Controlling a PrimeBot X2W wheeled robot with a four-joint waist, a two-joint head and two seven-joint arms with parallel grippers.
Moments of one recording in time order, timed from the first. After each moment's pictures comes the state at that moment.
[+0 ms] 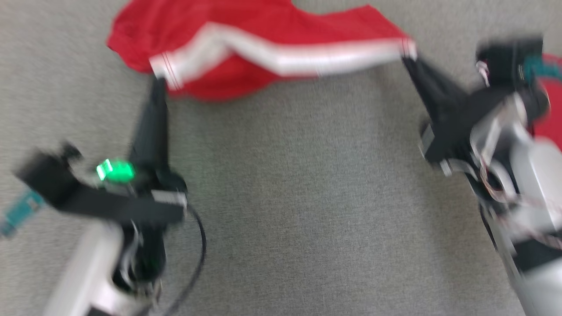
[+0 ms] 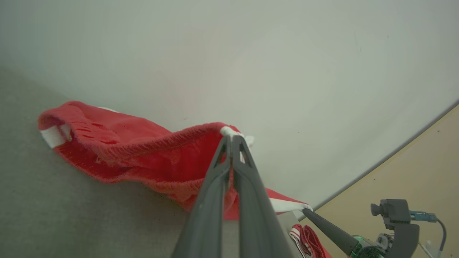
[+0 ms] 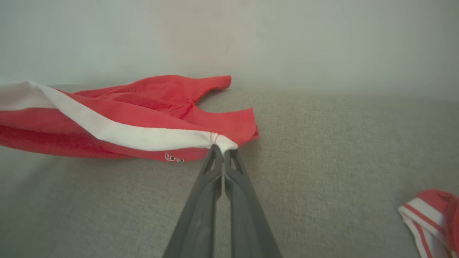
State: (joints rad) left arm -0.56 0.26 -0.33 0.04 -1.05 -0.13 -0.26; right arm -0.75 -0.33 0.25 0.18 0.52 0.13 0.38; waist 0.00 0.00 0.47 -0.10
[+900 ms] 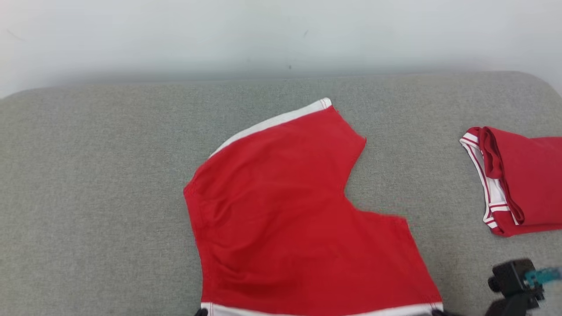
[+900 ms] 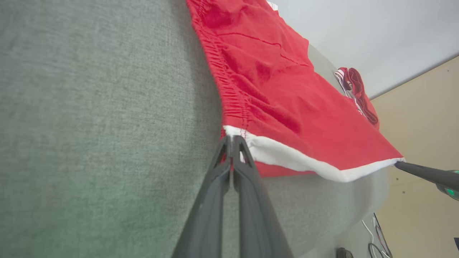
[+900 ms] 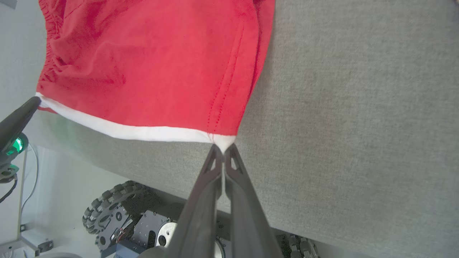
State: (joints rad) left arm -0.07 0.49 -0.68 0.18 -1.11 -0.13 -0.23; right arm 0.20 -0.34 -0.04 -0.31 0.67 0.13 0.91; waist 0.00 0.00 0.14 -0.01
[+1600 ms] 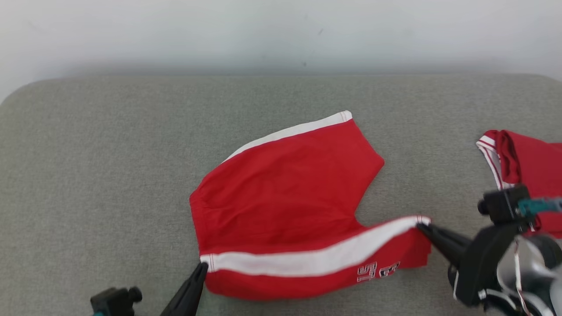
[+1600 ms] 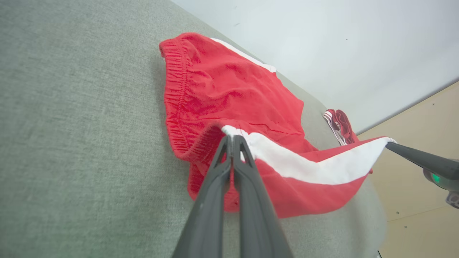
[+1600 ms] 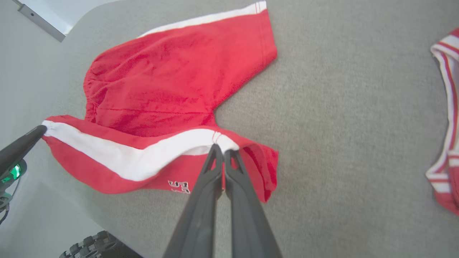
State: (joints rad) left arm -0.13 0.45 -0.63 0.14 -1.10 -0.10 -0.26; right arm -0.08 -0.39 0.06 -0.25 0.63 0.13 0.80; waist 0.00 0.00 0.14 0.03
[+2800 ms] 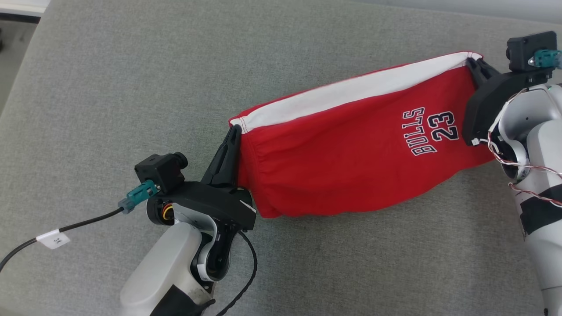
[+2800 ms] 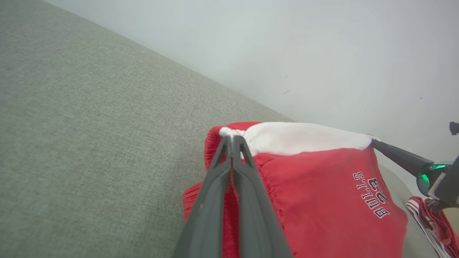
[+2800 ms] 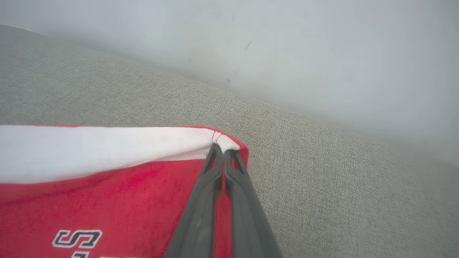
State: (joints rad) left arm -0.64 0.12 -0.55 0.47 -0.92 -0.01 -0.26; right arm -0.83 -0.36 0.13 0.52 0.16 0.13 0.37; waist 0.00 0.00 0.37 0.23
